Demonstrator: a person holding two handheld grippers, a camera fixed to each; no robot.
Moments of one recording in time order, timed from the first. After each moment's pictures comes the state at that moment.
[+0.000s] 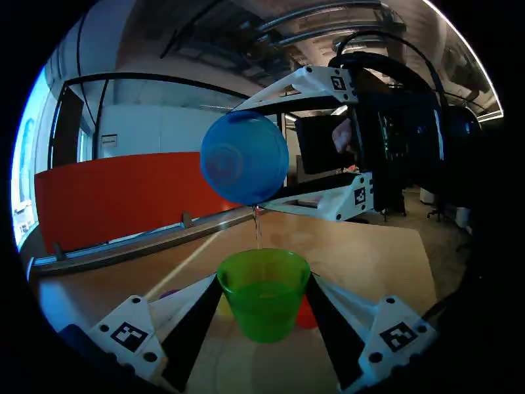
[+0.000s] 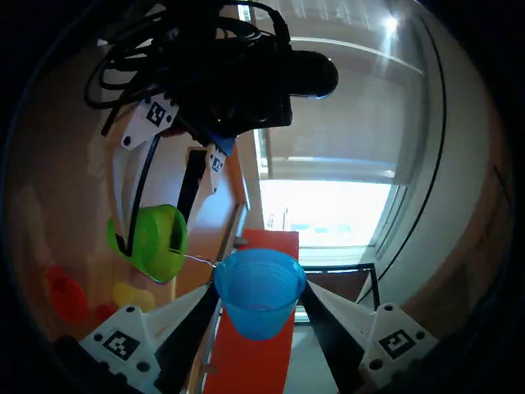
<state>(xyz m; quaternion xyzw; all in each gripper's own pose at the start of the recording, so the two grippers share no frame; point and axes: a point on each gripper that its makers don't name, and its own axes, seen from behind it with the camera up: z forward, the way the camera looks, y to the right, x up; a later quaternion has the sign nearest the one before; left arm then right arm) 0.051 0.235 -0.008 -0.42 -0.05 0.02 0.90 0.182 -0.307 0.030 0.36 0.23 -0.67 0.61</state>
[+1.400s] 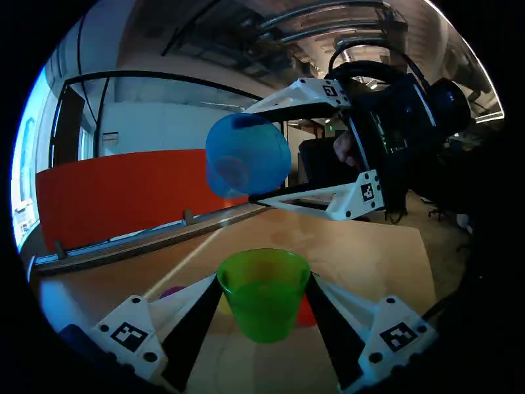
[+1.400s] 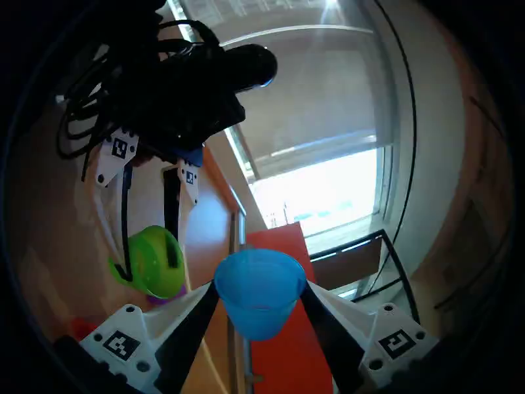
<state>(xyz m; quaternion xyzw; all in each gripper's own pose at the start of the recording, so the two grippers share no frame) 0.047 0.231 -0.009 -0.42 -0.06 0.03 0.91 0.184 -0.293 0.046 0.39 0.19 -0.56 0.71</state>
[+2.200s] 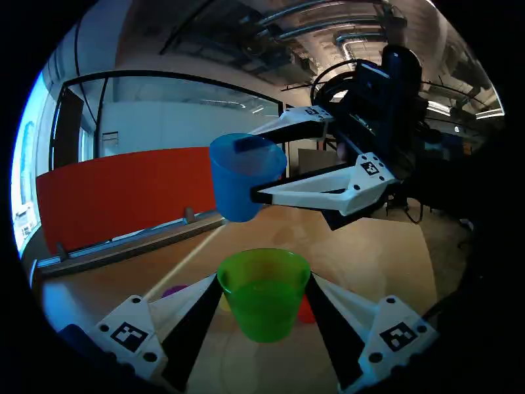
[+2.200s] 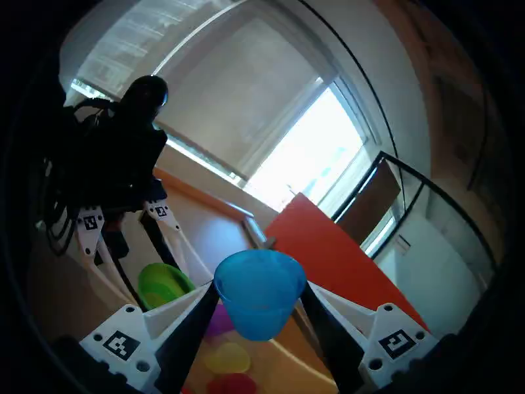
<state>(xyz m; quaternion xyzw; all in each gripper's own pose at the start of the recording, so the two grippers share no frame) 0.047 0.230 -0.010 -0.42 -0.06 0.04 0.91 0.161 -0.275 0.036 0.44 0.05 -0.33 0.83</state>
